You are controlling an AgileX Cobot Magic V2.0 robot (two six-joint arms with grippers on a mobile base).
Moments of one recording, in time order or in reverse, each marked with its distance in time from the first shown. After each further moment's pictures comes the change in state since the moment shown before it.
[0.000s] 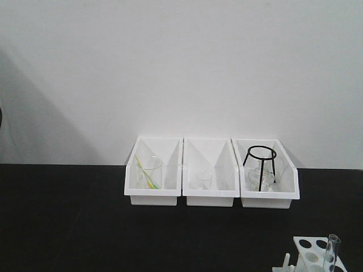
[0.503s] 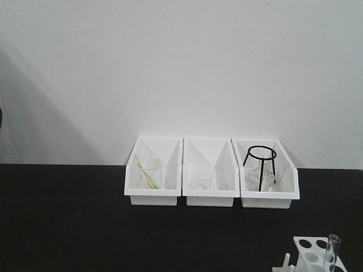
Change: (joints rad) left arm 0.000 0.000 0.000 0.000 0.000 0.000; right arm 0.000 -0.333 0.418 0.100 -0.032 -0.167
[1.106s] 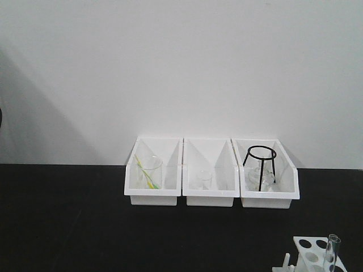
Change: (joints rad) left arm 0.000 0.000 0.000 0.000 -0.001 0.000; right arm 0.000 0.000 0.013 0.002 -0.062 -0.001
